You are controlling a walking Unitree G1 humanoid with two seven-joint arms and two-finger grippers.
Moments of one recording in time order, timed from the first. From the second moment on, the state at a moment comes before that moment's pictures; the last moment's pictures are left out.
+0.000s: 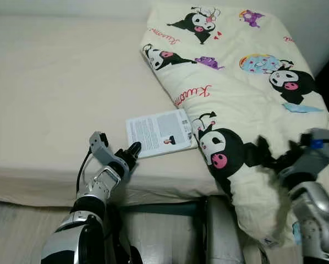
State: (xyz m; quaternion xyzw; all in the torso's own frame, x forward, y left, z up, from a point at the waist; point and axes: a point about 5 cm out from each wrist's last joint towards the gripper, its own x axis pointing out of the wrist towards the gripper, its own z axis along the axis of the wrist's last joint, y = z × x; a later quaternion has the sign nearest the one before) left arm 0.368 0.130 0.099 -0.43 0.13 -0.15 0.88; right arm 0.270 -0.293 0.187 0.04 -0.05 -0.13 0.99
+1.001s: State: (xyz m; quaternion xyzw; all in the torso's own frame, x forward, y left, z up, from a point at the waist) left arm 0.371 0.181 0.213 -0.40 -0.05 -0.23 0.89; right arm 0.253 -0.309 0.140 0.22 -0.04 -0.16 0.96
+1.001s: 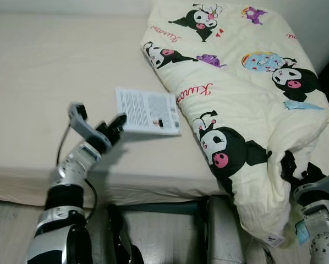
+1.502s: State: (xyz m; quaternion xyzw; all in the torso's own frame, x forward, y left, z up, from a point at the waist) left arm 0.344 0.176 0.273 -0.37 -0.13 -0.30 0.87; right arm 0.266 -0.299 0.123 0.29 -0.06 -0.11 0.95
